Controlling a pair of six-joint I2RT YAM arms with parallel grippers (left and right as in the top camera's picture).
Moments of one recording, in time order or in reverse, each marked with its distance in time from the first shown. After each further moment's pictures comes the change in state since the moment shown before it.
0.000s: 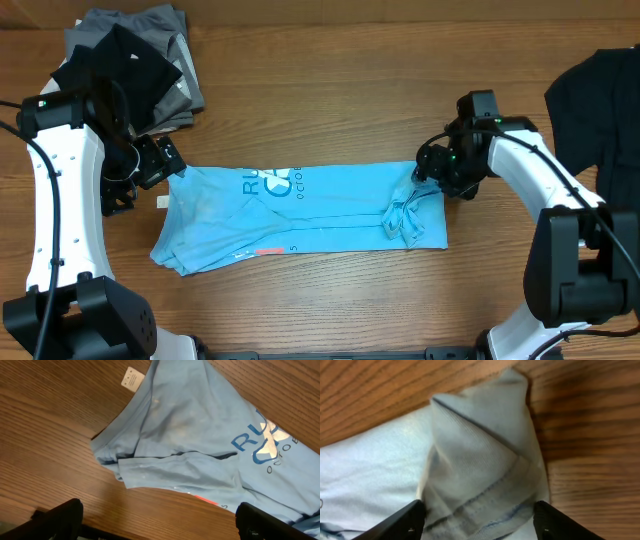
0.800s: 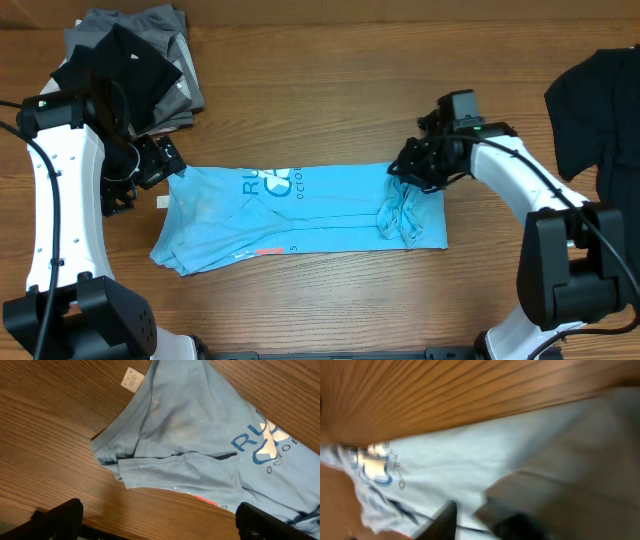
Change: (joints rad) left arm 0.000 0.000 0.000 0.002 0.000 0.000; right arm 0.095 0.000 -0.027 0.188 -0.231 0.102
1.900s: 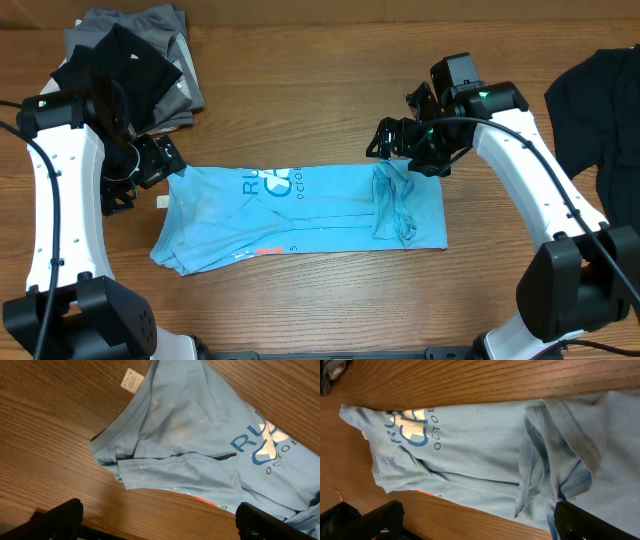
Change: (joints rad) left arm 0.000 0.000 -0.001 0.004 0.000 0.000; right arm 0.059 -0.043 0.320 -0.419 0.023 -0.138
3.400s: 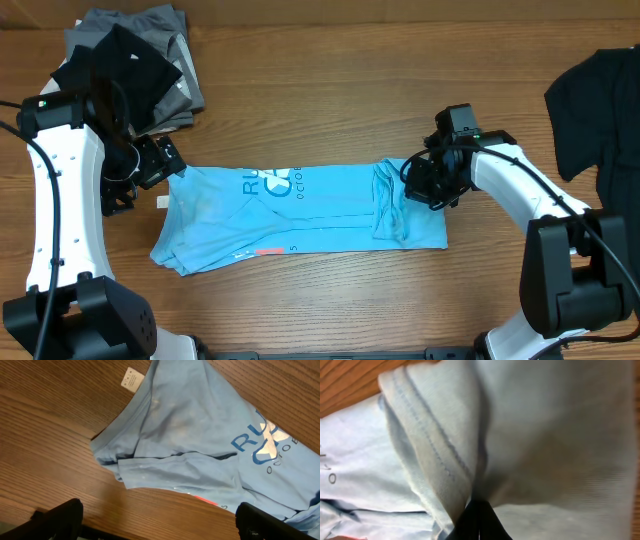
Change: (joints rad) left arm 0.000 0.000 0.000 -0.003 0.000 0.000; right arm -0.057 0.008 -0.380 0.298 0.142 0.097
